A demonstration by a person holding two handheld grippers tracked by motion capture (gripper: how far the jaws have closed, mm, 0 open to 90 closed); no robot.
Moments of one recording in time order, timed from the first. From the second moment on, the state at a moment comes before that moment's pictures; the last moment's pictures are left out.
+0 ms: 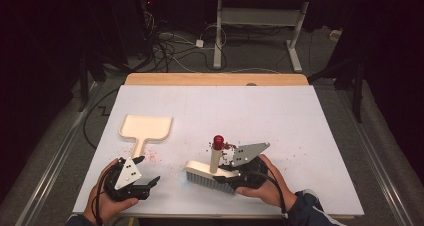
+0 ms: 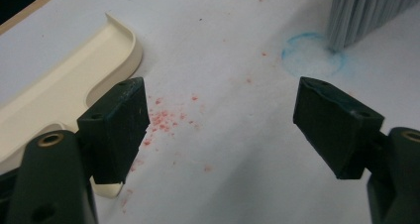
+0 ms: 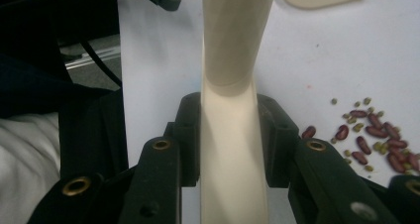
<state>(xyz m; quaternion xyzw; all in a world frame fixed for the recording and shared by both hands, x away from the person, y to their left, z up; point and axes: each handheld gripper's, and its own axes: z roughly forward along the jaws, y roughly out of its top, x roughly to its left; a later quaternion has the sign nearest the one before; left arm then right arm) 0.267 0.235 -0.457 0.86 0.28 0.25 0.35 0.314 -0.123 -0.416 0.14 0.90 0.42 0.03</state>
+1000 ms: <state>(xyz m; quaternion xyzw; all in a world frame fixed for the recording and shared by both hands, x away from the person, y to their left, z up) 0.270 0.231 -0.461 0.86 0.28 0.24 0.34 0.377 -0.157 -0.406 0.19 0.87 0.44 0.11</state>
